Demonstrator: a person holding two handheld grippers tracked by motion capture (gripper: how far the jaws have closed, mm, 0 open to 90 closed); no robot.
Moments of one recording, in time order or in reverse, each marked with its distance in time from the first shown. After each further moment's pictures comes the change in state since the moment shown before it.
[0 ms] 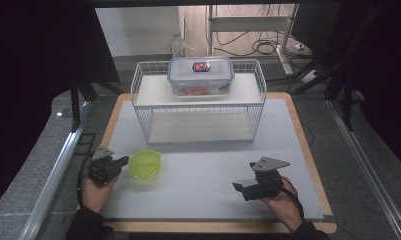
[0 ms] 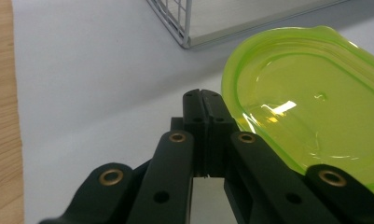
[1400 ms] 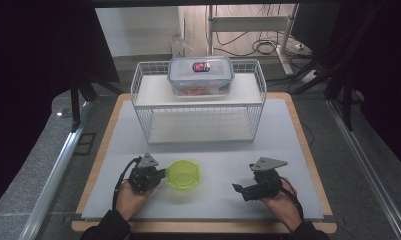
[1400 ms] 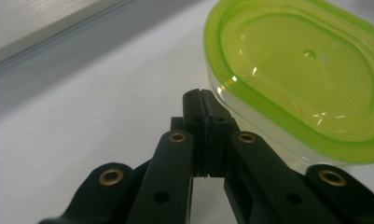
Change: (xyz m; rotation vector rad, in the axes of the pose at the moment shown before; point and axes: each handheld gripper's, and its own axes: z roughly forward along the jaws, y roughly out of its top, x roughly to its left) left arm -0.108 0.016 0.038 0.116 -0.237 0.224; right arm -0.001 -0.003 0.005 0.037 0.004 0.014
